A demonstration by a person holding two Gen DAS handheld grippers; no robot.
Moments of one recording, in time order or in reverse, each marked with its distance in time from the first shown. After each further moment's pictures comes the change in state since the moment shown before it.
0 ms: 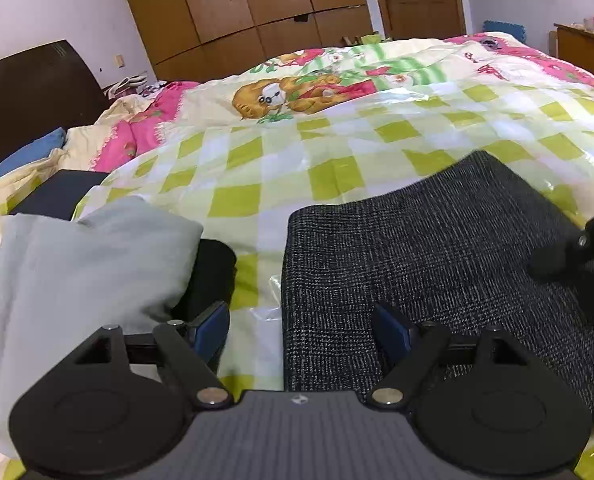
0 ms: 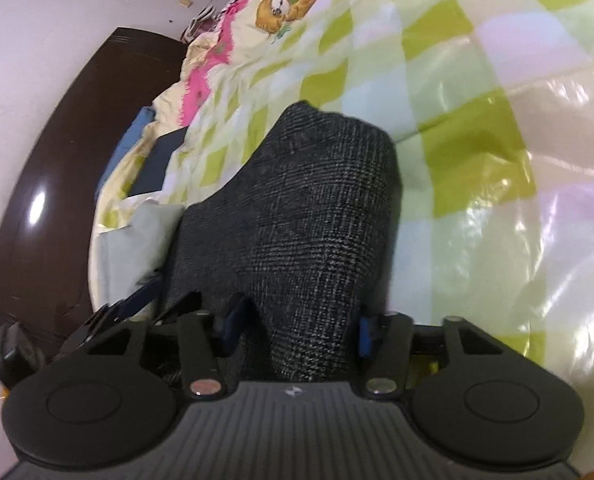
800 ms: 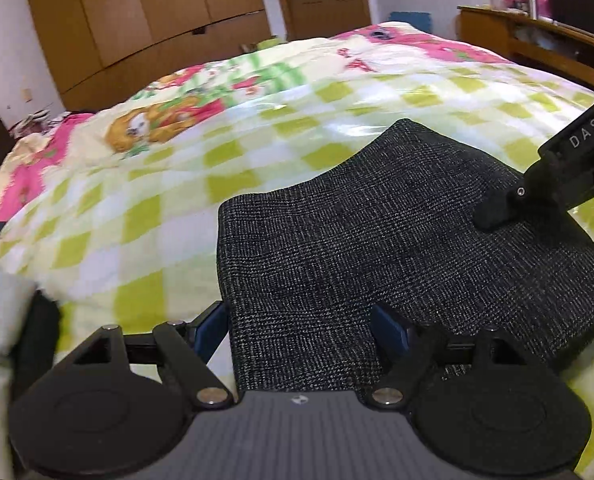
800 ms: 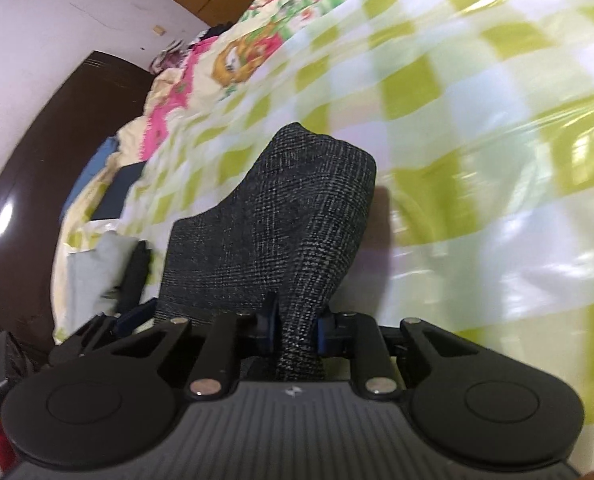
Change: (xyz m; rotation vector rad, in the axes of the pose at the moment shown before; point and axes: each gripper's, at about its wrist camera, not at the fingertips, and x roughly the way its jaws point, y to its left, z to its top) left arm -0.022 -0.142 0.025 0.140 -0.009 -0.239; right arm -0.119 -0.052 0.015 -0.037 -0.065 -0.191
